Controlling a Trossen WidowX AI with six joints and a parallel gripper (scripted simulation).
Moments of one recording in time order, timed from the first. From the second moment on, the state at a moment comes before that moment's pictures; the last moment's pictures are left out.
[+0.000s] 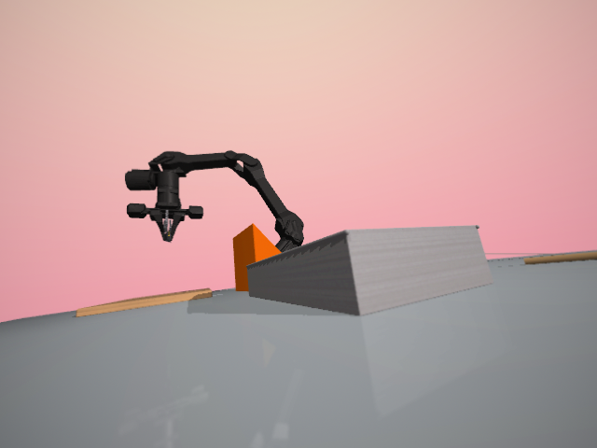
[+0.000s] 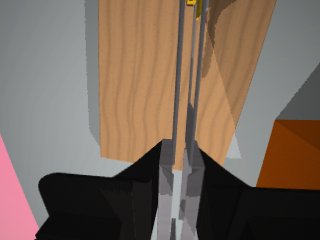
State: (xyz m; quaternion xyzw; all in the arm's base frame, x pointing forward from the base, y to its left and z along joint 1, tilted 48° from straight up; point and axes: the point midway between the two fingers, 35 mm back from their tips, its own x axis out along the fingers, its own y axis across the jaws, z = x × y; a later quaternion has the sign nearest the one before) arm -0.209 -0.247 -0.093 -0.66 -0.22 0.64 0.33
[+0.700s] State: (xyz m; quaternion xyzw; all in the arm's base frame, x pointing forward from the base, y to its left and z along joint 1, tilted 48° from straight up) arm -0.233 -0.217 -0.097 -0.54 -0.25 0.72 0.37
